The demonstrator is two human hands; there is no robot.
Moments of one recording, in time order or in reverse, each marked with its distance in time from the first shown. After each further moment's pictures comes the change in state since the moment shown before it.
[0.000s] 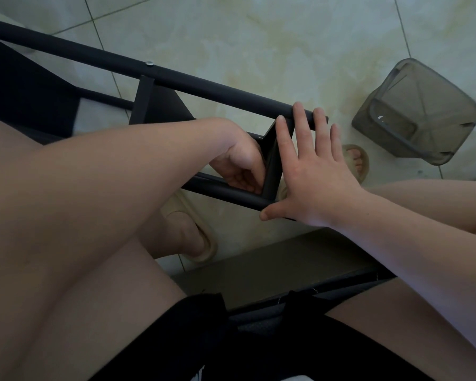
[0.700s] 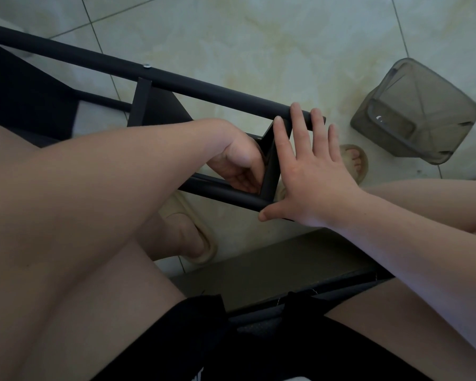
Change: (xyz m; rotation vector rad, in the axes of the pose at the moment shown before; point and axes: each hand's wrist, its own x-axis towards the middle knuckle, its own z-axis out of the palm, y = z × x) left_hand -0.001 0.000 -0.002 -0.045 -0.059 0.065; right_hand 0.000 0.000 0.000 -0.002 0.020 -0.002
